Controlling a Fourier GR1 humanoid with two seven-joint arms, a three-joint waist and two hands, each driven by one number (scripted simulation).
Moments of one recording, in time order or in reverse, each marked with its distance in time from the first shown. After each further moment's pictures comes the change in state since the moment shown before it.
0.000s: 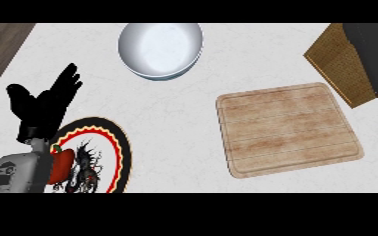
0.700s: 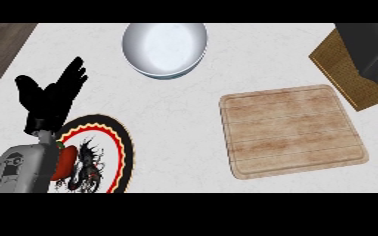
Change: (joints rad) left arm -0.054 -0.007 -0.017 0.030 -0.006 0.012 0.003; right arm -0.221 0.078 0.094 0.070 0.101 0.093 0.134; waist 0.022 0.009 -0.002
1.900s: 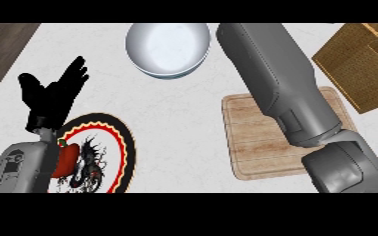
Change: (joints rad) left arm -0.016 0.009 -0.005 0.026 0.003 -0.009 -0.005; right arm 0.135 0.356 0.092 -0.328 -0.156 0.024 -0.025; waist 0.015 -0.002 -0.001
